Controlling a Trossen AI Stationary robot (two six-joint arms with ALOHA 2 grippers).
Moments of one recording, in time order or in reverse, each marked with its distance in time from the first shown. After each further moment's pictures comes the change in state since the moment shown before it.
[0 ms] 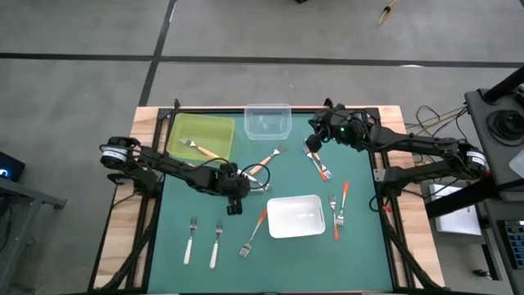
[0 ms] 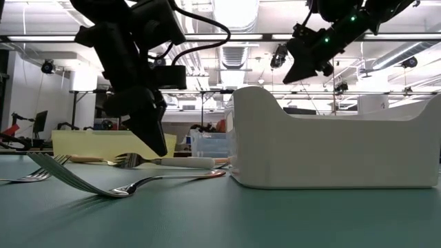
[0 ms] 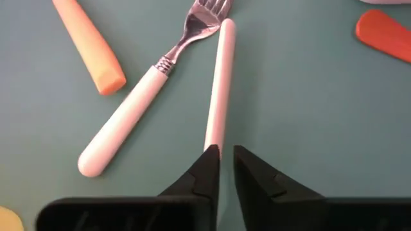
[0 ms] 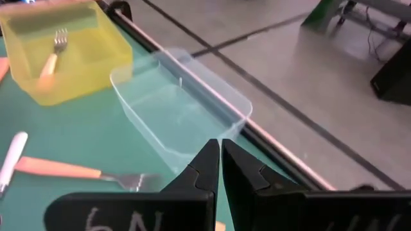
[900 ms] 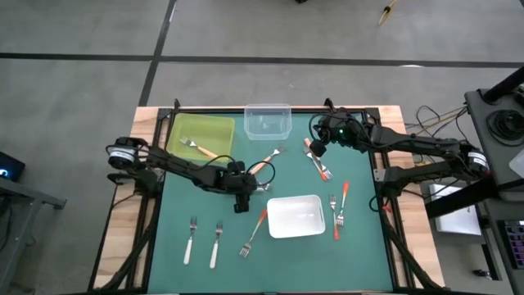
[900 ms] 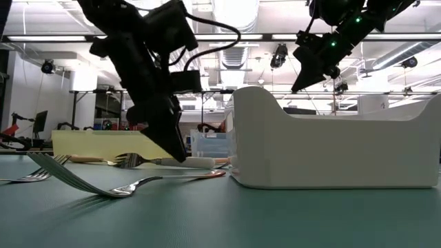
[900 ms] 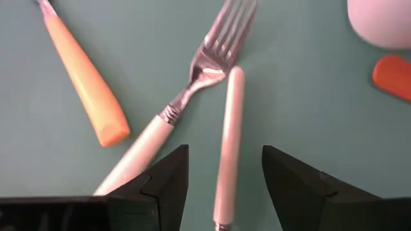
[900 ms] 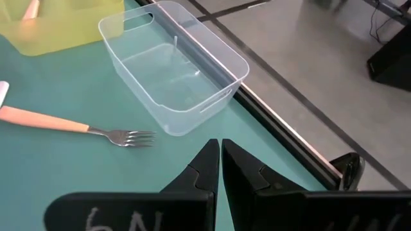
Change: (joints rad) left arm 0.029 0.076 0.030 0.119 -0.008 0.071; right arm 0.000 -0.016 -0.001 -0.135 0.001 -0.030
